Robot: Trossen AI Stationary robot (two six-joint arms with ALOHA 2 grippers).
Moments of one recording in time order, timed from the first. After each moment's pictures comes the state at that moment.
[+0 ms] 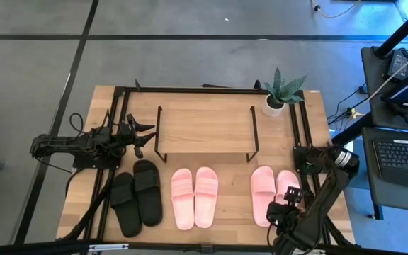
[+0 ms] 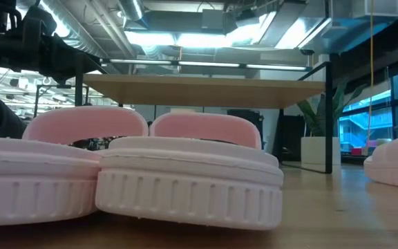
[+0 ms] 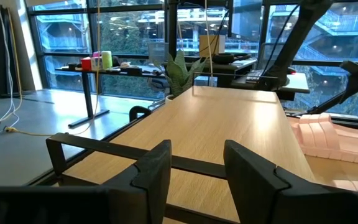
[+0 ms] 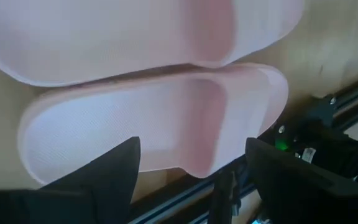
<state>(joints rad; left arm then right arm) 0.03 0.02 0.01 0.06 -0.35 -0.02 1.01 1.94 1.50 -1.55 0.08 1.28</state>
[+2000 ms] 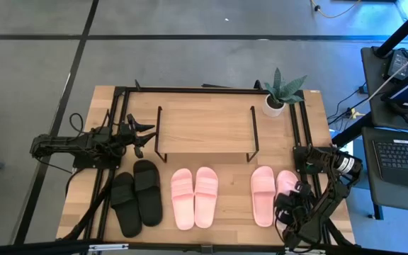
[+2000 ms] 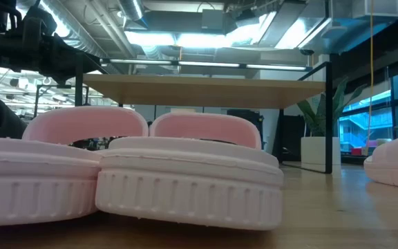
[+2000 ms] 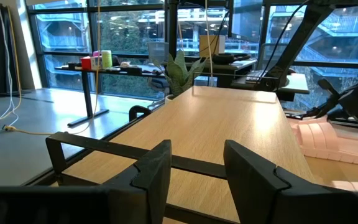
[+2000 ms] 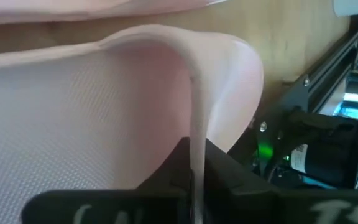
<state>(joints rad) 0.03 0.02 0.01 0.06 -0.35 -0.02 1.13 1.96 1.16 -1.43 0.14 1.50</state>
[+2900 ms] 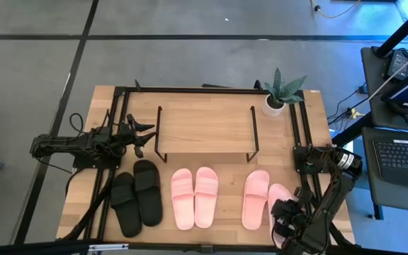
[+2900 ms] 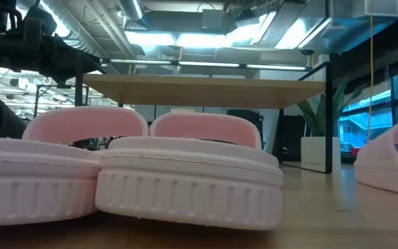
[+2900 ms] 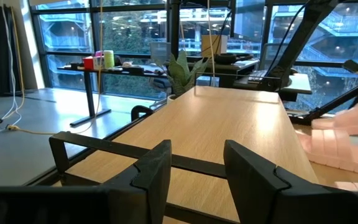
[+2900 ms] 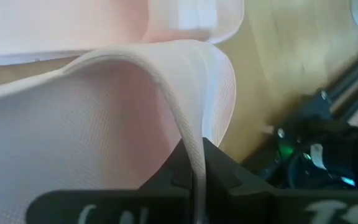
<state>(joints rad) 0.03 0.02 0.01 0.06 -0.36 -0.02 1.08 1.93 1.48 -1.57 0.24 1.57</state>
